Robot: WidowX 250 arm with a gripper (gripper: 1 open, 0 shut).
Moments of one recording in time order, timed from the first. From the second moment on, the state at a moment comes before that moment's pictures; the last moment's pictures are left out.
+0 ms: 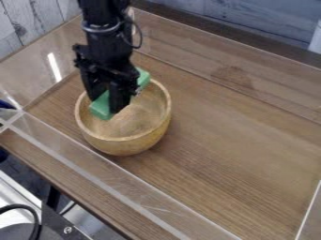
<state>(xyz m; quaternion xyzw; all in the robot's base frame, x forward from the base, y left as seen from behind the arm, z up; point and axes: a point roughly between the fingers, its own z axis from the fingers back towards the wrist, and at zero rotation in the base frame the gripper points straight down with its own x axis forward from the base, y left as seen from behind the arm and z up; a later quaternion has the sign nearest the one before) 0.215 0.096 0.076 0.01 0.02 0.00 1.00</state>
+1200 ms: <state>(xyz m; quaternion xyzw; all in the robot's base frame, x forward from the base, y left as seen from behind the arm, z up) 0.208 0.096 0.064 0.01 0.04 0.00 1.00</state>
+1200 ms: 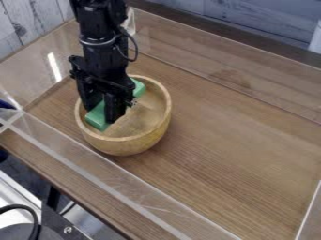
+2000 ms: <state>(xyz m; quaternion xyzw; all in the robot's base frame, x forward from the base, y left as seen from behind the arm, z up) 0.208 0.091 0.061 0.01 0.05 0.00 1.00</state>
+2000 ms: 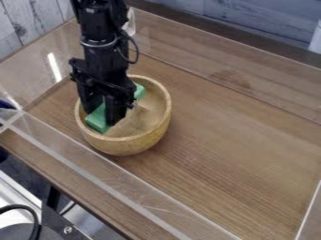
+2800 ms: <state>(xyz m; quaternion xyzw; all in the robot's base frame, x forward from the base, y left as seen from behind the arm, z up) 0.208 0.086 0.061 0.00 0.06 0.00 1.00</state>
